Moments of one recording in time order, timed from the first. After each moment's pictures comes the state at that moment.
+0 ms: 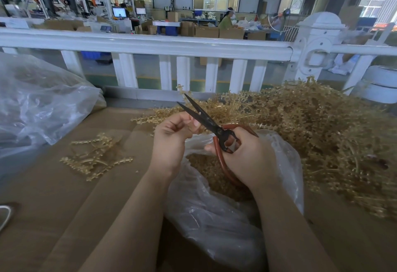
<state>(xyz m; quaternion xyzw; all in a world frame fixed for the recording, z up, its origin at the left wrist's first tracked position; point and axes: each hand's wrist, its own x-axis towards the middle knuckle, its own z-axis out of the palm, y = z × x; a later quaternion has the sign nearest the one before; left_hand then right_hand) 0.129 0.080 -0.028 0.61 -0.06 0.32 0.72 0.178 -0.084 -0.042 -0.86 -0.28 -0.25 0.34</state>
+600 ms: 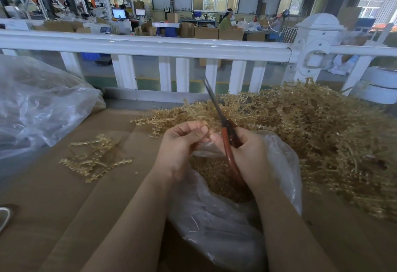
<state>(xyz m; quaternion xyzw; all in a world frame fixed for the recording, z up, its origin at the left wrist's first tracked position) 0.132 0.072 -0.031 0.55 0.01 0.18 0.82 0.180 -0.077 -0.043 -0.79 -0.22 -0.10 0.57</state>
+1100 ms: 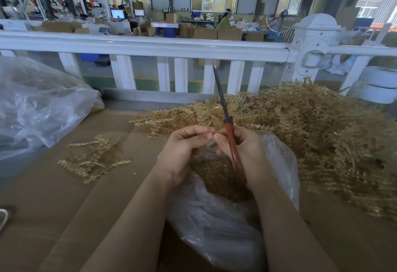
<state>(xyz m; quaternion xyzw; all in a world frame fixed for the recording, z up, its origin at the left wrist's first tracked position) 0.129 0.069 -0.029 0.58 -0.01 0.12 0.80 0.179 -0.075 -0.035 -0.73 -0.22 -0.01 0.65</state>
